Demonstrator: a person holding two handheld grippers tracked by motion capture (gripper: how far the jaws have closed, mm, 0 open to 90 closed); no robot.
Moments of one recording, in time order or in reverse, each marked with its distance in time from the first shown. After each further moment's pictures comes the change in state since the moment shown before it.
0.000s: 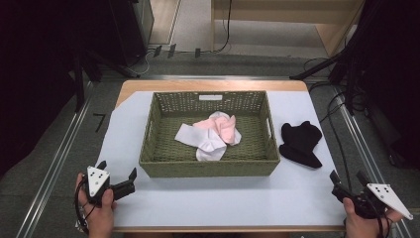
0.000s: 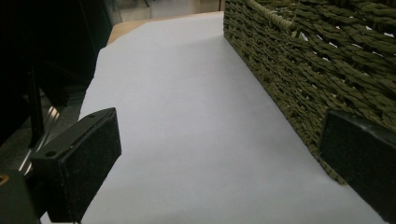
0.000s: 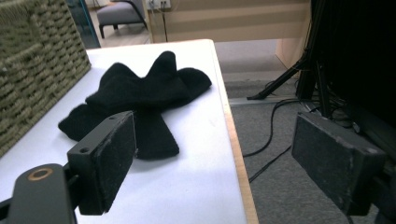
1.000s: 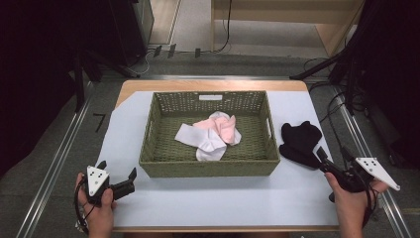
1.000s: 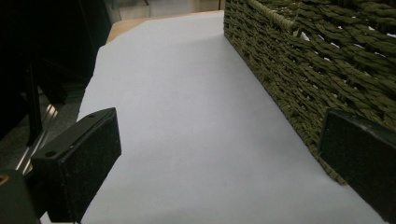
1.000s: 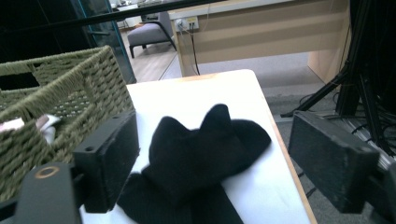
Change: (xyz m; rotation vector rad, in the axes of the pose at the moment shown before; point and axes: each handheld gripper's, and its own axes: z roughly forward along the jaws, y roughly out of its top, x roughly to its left) left arm 0.001 0.000 0.000 0.004 -0.004 -0.008; right arm 0.036 0.045 0.038 -0.047 0.114 0.063
